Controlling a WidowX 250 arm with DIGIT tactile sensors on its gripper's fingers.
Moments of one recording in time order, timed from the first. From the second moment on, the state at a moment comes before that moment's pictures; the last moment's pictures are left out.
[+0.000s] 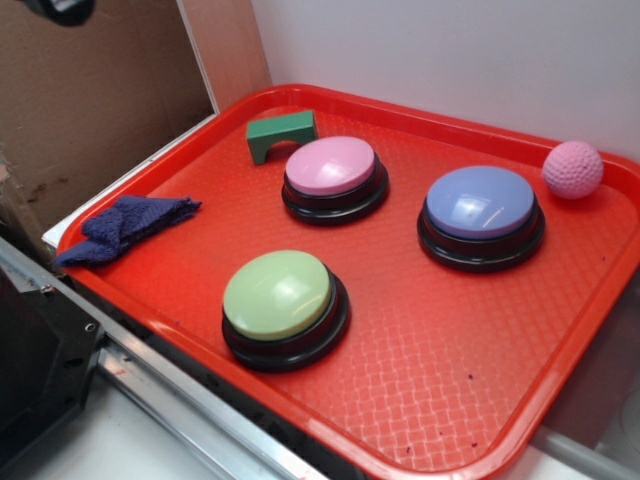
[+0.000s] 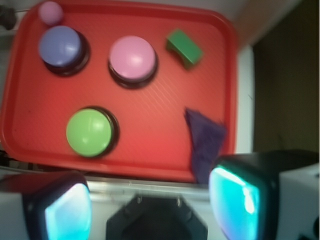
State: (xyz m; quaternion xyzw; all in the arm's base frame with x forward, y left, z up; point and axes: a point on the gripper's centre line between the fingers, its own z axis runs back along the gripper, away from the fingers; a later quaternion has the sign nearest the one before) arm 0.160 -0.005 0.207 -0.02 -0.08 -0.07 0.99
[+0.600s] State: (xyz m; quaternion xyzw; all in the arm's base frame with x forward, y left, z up) arm 0.239 0.027 0.133 -0.04 -0.07 -0.22 0.97
